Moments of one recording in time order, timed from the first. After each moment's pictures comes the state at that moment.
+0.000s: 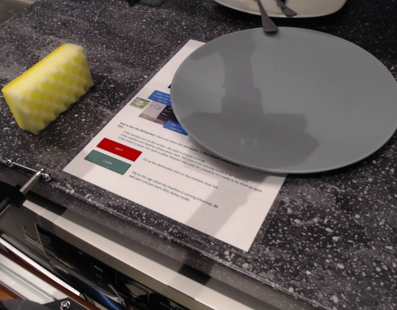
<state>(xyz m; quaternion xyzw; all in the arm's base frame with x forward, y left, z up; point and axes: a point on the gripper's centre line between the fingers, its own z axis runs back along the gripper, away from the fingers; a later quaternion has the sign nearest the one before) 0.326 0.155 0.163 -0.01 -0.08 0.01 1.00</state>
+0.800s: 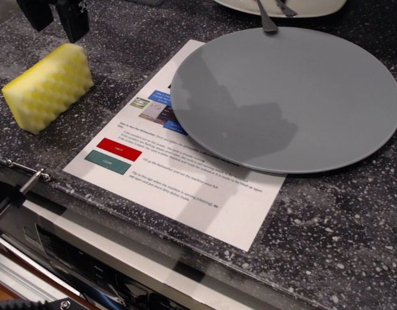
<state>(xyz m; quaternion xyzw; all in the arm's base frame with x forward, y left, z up) 0.300 0.212 0.119 0.02 -0.08 0.00 1.00</state>
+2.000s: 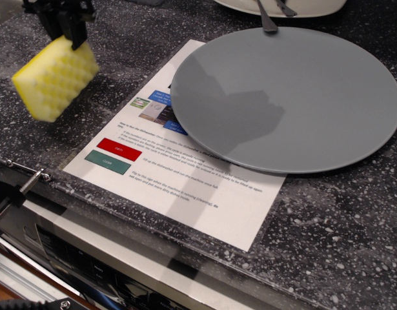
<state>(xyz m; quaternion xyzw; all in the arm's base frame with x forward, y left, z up) 0.322 0.208 0.099 -0.01 -0.07 0.08 0.99</state>
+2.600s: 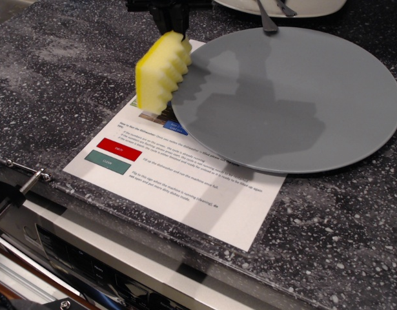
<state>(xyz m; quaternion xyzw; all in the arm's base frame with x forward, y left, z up) 0.387 0.099 0.099 -0.02 -0.13 0.18 0.97</state>
